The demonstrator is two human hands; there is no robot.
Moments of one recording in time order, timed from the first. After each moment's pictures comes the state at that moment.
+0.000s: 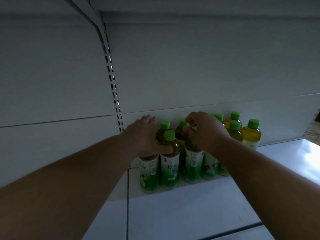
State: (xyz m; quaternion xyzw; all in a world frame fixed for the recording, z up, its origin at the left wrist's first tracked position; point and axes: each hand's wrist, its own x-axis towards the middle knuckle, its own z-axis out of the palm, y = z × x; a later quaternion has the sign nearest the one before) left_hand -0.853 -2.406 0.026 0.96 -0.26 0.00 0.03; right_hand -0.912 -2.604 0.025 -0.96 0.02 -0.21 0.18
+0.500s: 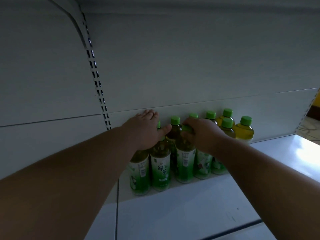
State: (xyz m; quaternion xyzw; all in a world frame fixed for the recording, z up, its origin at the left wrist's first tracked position) left_hand -0.834 -2.442 0.020 0.95 -0.30 0.04 0.00; right_hand -0.903 -2.636 0.007 -0.98 0.02 -0.13 0.17
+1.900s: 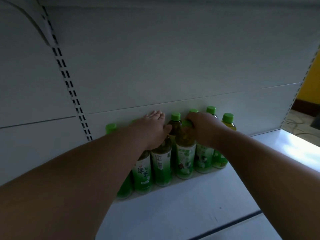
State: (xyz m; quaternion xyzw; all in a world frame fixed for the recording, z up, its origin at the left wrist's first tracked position) left_hand -0.845 -2.517 0.019 0.94 -0.33 0.02 0.00; right_hand -0.910 -2.692 0.017 -0.99 0.04 -0.12 0.11
